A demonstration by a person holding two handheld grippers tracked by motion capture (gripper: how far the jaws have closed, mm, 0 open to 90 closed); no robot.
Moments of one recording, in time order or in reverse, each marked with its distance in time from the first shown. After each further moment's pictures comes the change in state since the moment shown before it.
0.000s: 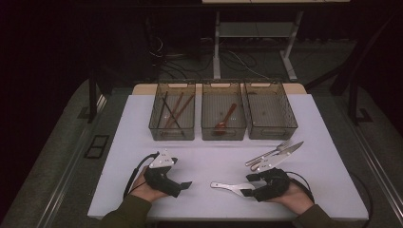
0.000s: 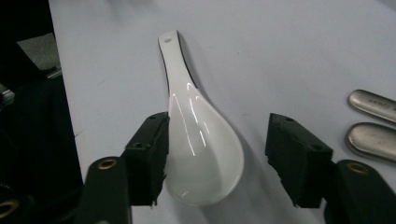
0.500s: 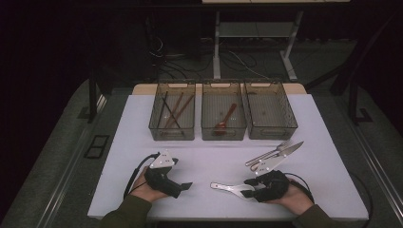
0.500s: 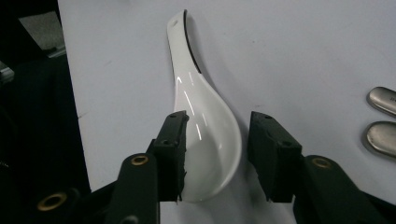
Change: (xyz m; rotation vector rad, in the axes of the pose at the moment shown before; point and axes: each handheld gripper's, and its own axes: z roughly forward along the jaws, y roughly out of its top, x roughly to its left) left arm -0.001 0.000 0.001 0.001 -0.013 0.004; right arm 0.004 -0.001 0.003 0.045 0.007 -0.068
